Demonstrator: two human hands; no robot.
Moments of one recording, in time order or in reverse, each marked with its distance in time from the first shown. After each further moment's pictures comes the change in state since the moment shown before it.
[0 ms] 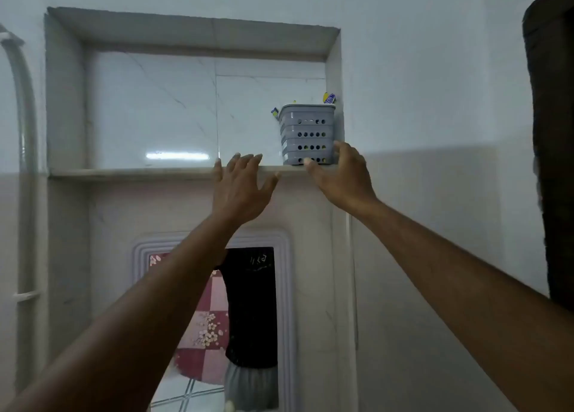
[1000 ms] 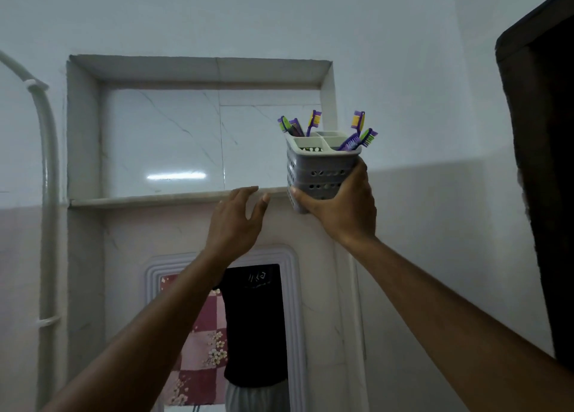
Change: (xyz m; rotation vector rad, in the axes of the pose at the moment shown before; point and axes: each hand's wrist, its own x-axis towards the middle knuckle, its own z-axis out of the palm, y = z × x) left_hand -0.034 -0.009 -0.030 -0.279 0.039 -0.008; right_hand -0.055 -0.041 -0.019 0.068 0.263 0.059
